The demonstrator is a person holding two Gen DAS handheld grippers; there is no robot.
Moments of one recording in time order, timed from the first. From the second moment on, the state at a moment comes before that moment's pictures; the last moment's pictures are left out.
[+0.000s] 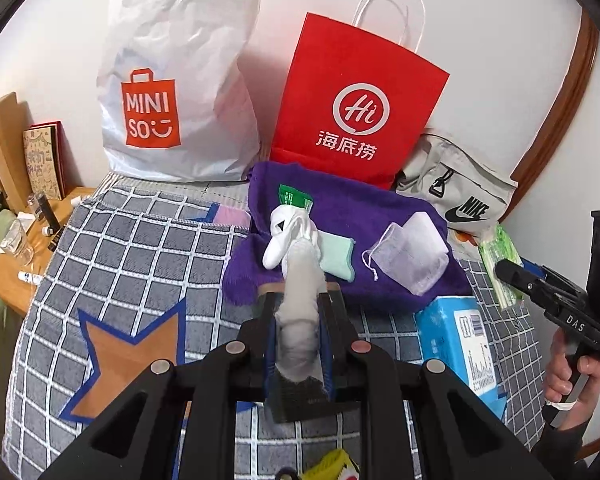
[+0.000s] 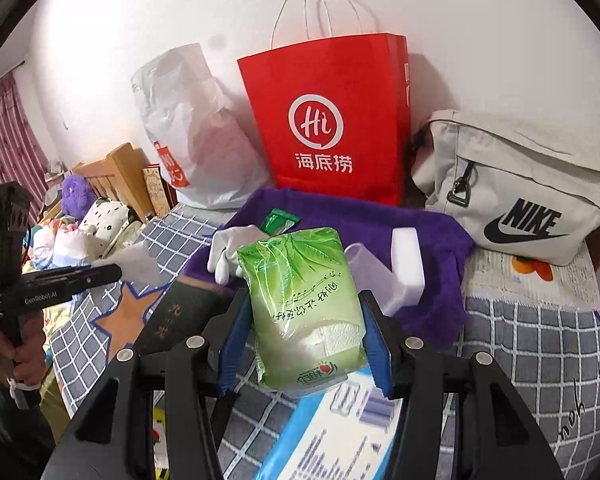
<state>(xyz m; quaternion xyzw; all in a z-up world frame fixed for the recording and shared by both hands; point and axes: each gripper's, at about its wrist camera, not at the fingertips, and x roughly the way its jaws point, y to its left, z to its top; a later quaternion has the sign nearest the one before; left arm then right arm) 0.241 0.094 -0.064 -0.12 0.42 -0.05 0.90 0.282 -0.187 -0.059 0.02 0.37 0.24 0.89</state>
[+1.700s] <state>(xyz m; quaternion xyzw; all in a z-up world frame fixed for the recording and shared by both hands) 0.398 0.025 -0.133 -0.10 0.50 -0.11 0.85 0.412 -0.147 -0.166 0.00 0.50 0.24 0.83</state>
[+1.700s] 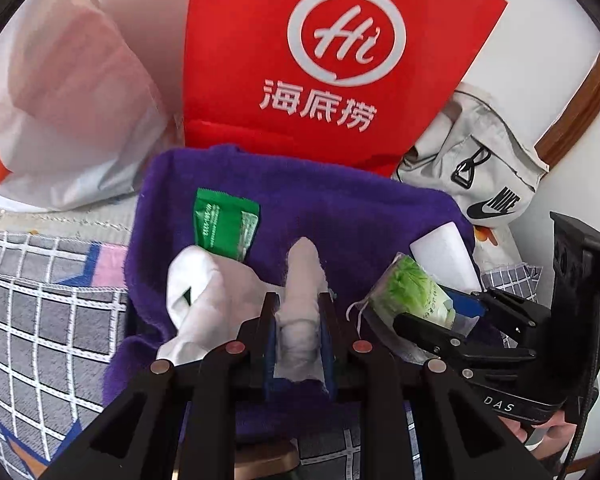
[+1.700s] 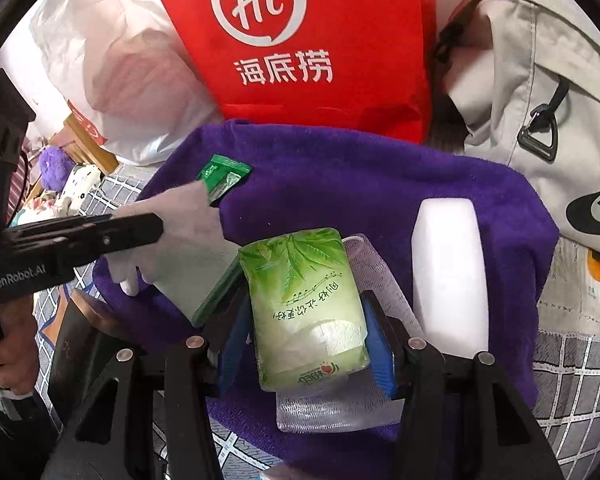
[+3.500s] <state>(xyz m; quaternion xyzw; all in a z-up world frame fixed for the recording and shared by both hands) 0.170 0.082 -0.084 -0.10 0.45 -0.04 0.89 0.172 -0.119 -0.107 -0.01 0.45 0.28 0.85</state>
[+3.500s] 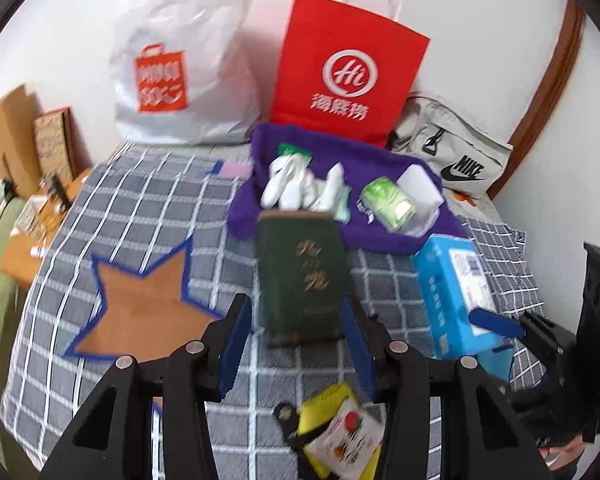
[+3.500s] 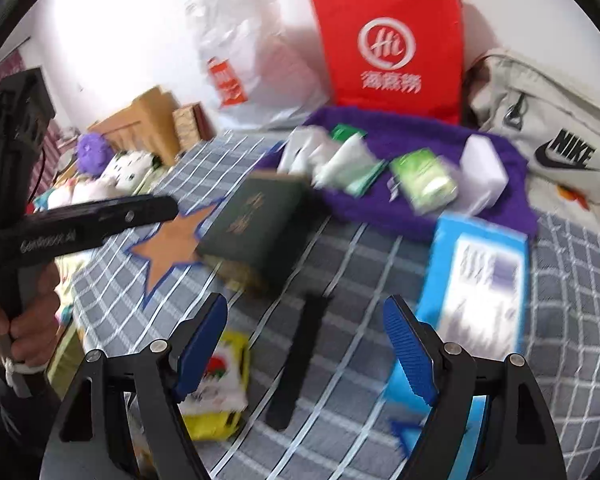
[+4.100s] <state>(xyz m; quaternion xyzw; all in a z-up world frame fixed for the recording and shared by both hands) 0.127 0.127 -0.135 -0.14 0.47 -0.03 0.87 0.132 -0.054 -0.172 -0.02 0.51 0.33 0.80</state>
